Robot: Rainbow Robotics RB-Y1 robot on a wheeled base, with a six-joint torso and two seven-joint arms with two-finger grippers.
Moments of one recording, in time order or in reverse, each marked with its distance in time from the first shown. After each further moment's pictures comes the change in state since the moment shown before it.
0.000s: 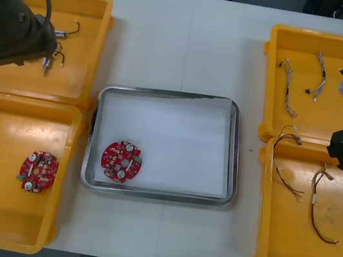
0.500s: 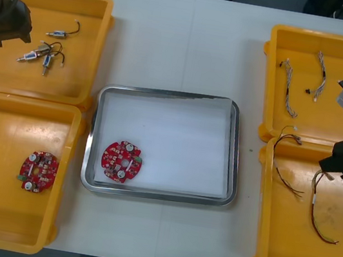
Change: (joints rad) right arm 0.038 -0.036 0.008 0.001 -0.031 -0.003 0.000; left arm 0.000 0.006 0.076 0.259 0.011 -0.093 -0.299
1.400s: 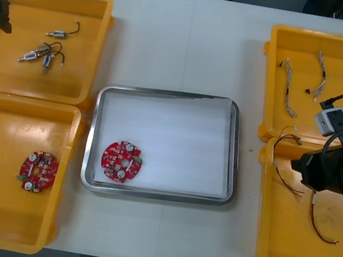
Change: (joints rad) right arm 0.298 0.000 0.169 0.001 0.329 -0.604 0.009; left arm -0.064 0.000 0.000 0.321 0.045 -0.124 -0.364
